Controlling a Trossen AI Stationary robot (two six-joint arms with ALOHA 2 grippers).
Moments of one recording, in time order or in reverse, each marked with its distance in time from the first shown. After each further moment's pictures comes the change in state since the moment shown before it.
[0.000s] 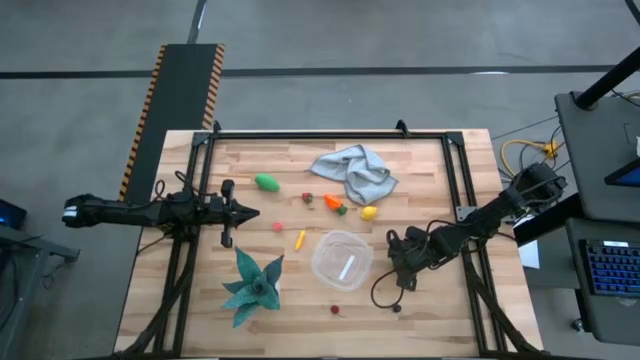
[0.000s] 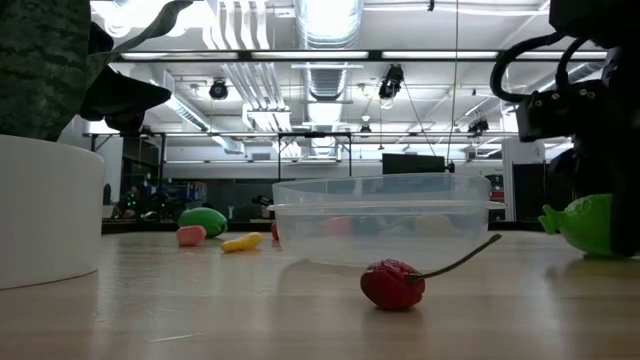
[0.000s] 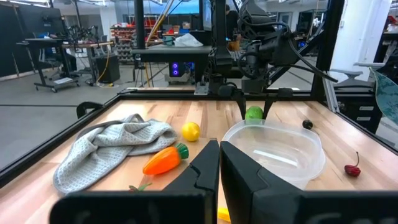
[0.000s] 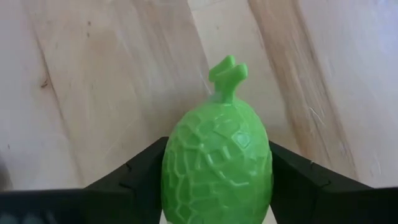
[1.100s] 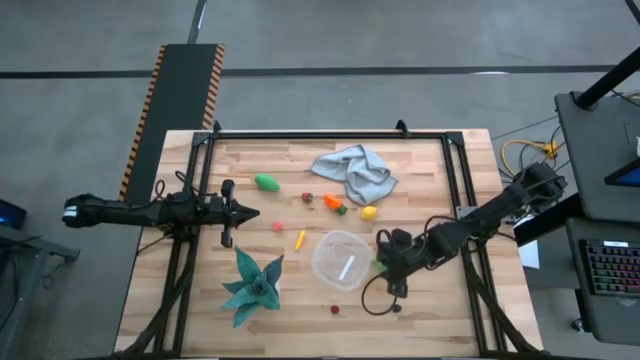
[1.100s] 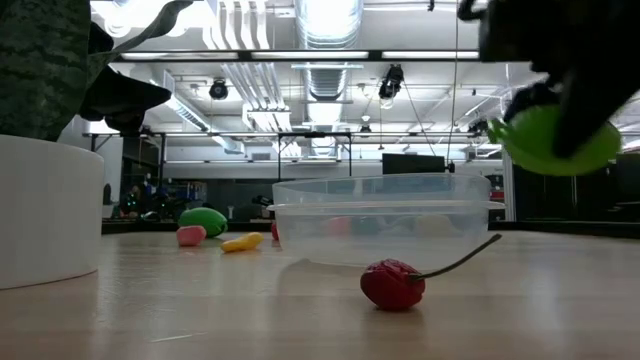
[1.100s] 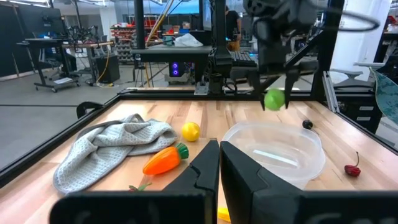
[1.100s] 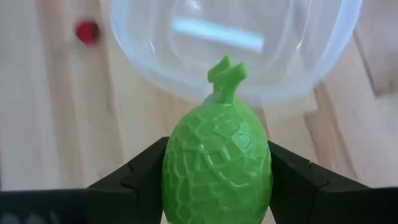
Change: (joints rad) left arm 0.000 0.000 0.000 0.000 0.000 0.000; right arm -0.015 -0.013 0.224 -0.013 0.017 -0.107
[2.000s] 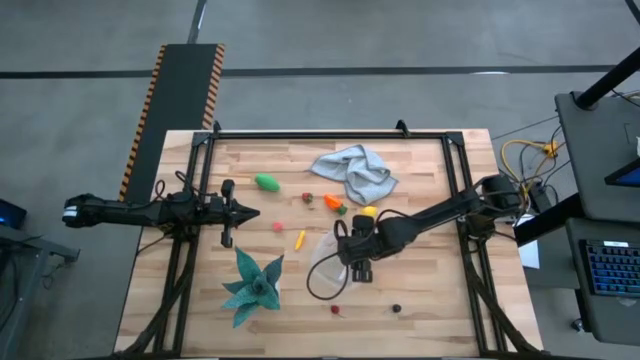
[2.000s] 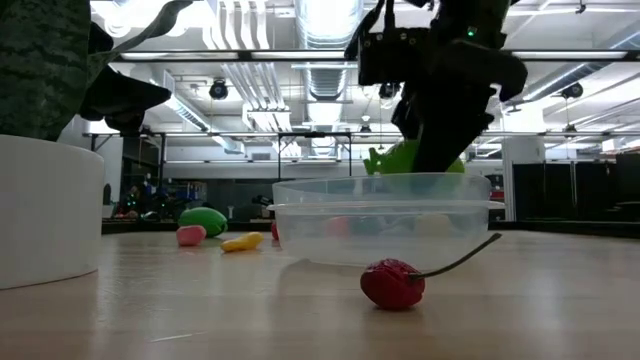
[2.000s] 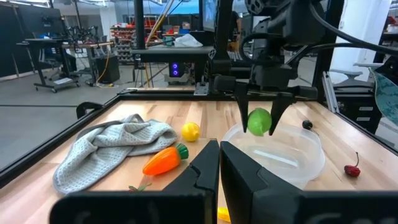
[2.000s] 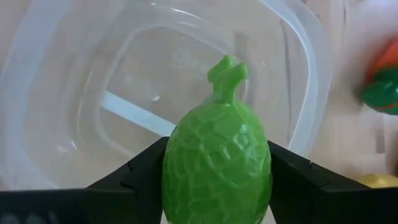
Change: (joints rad) left arm 0.000 0.000 0.000 0.000 0.001 0.000; right arm -0.203 0.379 0.394 -0.187 0.024 -0.383
